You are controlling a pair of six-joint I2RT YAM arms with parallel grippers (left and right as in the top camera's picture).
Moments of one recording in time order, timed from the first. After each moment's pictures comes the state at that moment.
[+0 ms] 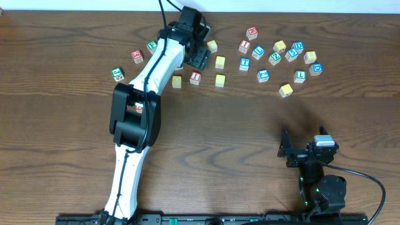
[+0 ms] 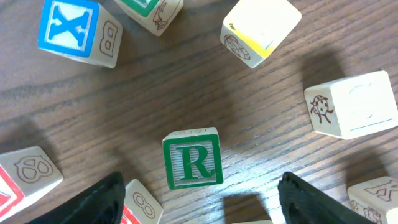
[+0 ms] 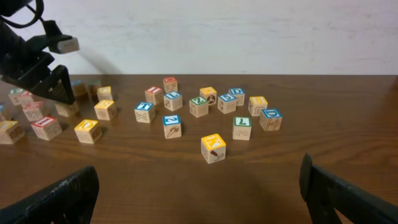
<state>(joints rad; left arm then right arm) -0.34 2.43 2.11 -0.81 0.04 0.12 0.11 0.04 0.01 -0.07 0.06 0.05</state>
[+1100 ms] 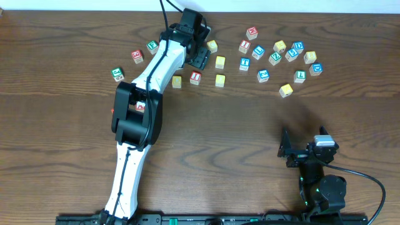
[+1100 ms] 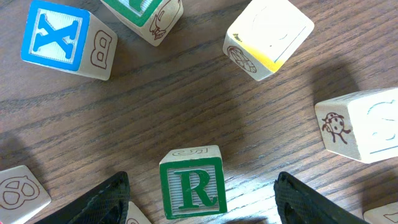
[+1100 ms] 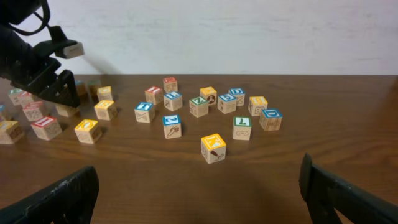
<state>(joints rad) -0.34 2.46 2.11 -0.76 0.04 0.12 0.11 0.04 0.01 -0.07 0.06 0.05</state>
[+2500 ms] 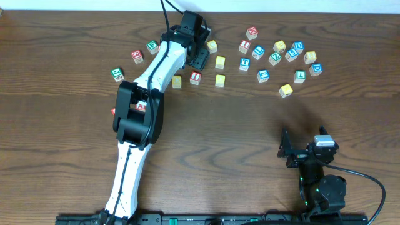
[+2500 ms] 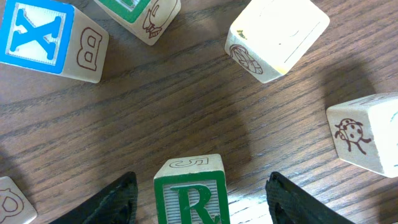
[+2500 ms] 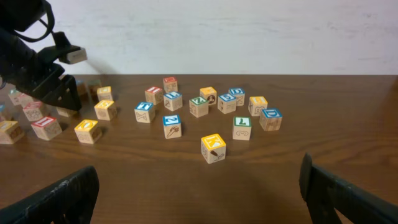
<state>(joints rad) -0.34 2.48 2.11 -0.73 0.04 0.12 0.11 0.04 0.01 -0.07 0.06 0.05</state>
